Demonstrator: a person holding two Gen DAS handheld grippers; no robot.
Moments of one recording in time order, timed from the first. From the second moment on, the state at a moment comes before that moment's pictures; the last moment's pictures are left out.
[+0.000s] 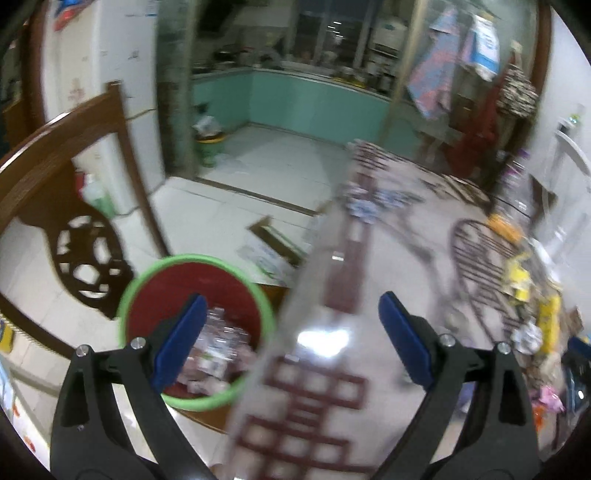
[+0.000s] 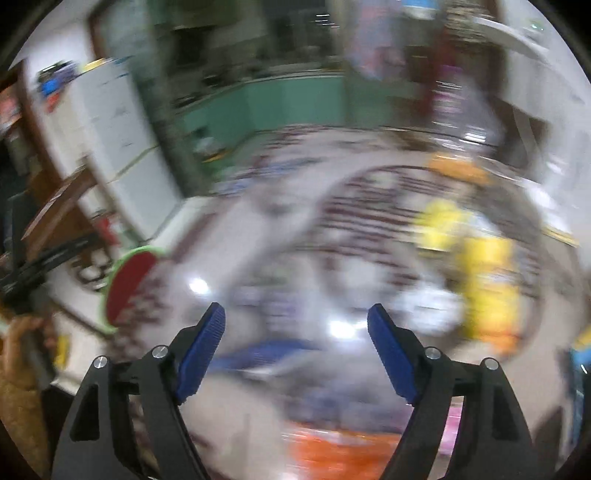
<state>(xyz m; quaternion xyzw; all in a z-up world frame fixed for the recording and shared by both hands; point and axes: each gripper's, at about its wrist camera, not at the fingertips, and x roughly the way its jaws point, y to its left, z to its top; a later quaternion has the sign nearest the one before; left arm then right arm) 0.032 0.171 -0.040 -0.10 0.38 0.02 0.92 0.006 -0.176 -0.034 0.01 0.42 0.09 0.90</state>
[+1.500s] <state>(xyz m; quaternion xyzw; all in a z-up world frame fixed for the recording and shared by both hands) -0.061 -0.140 -0.118 0.12 0.46 -0.39 0.79 0.024 -0.301 -0.113 0.06 0.53 0.02 0.85</state>
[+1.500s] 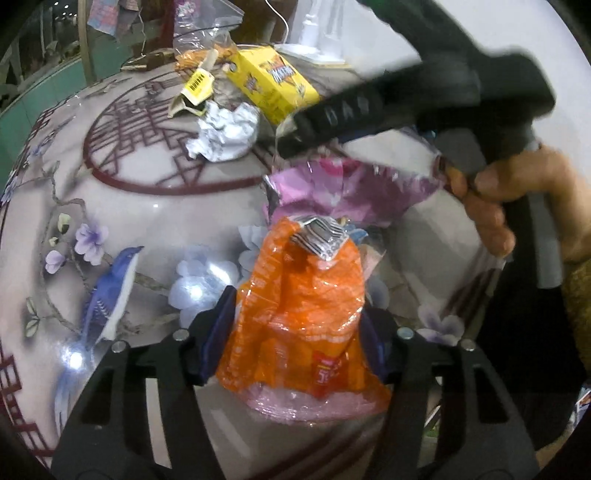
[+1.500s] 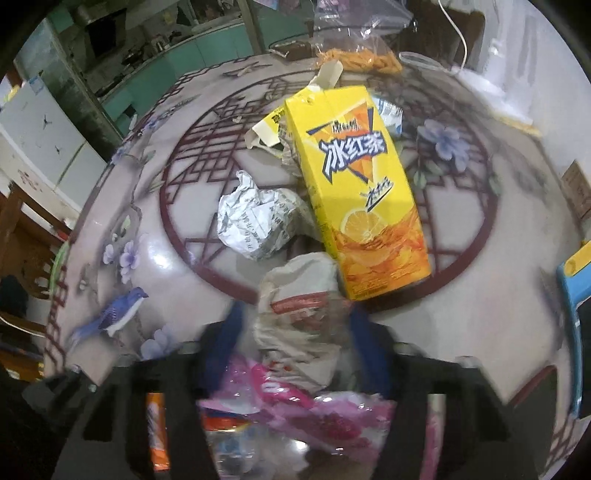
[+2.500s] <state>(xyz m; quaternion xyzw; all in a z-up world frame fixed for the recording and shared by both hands) -0.007 -0.015 -0.036 -0.02 0.39 -0.31 0.87 0.018 -0.287 -0.083 0.06 0.47 0.01 0.88</state>
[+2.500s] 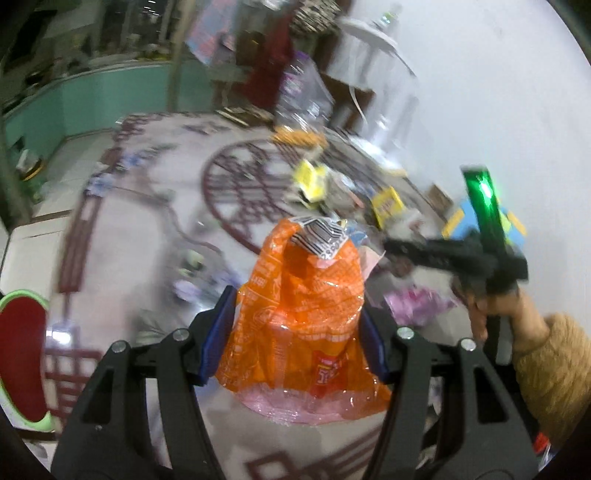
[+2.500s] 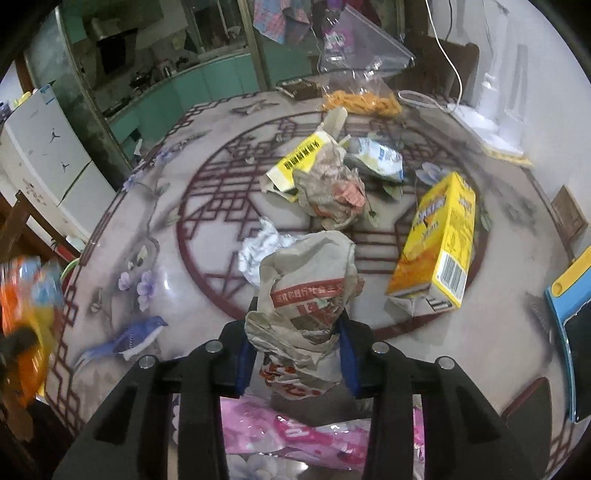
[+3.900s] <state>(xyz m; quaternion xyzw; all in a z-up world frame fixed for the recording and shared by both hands) 0.005 0.272 0.001 -0.10 0.31 0.08 0.94 0.049 -0.059 -0.020 0.08 0.40 0.19 0.90</state>
